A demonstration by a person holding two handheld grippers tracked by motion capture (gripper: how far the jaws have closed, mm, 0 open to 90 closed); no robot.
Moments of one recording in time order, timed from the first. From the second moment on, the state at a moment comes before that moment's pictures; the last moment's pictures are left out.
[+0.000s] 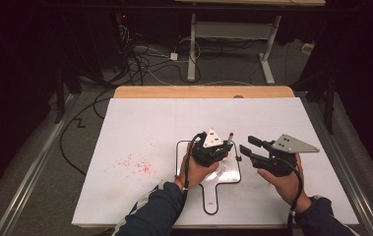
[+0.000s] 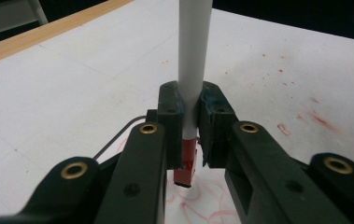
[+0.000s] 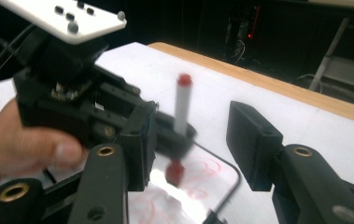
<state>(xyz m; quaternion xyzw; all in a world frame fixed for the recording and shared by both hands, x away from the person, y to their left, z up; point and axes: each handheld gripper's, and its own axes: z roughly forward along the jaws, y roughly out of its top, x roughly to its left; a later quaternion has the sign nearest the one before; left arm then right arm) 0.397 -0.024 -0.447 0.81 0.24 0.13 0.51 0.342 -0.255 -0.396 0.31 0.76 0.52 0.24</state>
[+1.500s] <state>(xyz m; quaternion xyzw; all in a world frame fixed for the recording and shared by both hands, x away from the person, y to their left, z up) 0.338 -0.025 -0.469 0.84 0.15 0.12 0.51 0.290 -0.305 -0.438 0.26 0.80 0.43 0.31</state>
